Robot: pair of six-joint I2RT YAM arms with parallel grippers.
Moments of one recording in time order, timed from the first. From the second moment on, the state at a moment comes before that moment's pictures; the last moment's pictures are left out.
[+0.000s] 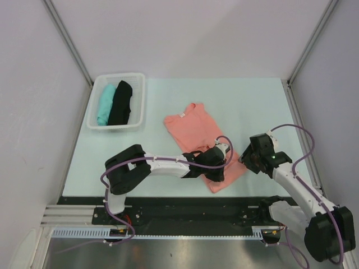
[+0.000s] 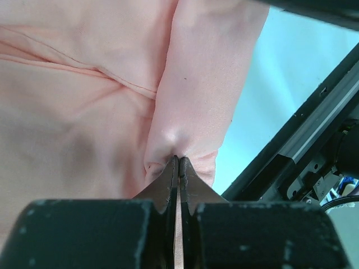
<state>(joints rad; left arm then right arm) -1.16 1.91 1.14 -0.02 0.05 -0.68 0.31 1.00 0.59 -0.61 0.14 0.91</state>
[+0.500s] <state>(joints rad) -1.16 1.92 1.14 -0.02 0.05 -0.69 0.30 0.88 0.44 -0.60 0.12 0.90</state>
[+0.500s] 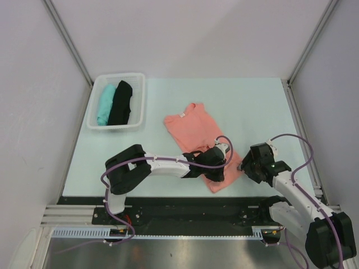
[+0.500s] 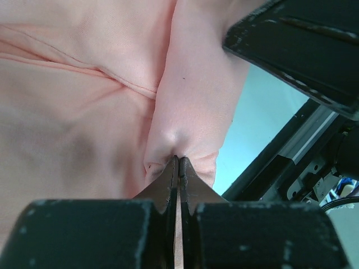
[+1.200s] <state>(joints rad) -1.16 1.91 1.14 -0.02 0.06 -0.65 0.28 0.93 0.44 -0.52 0.11 1.07</state>
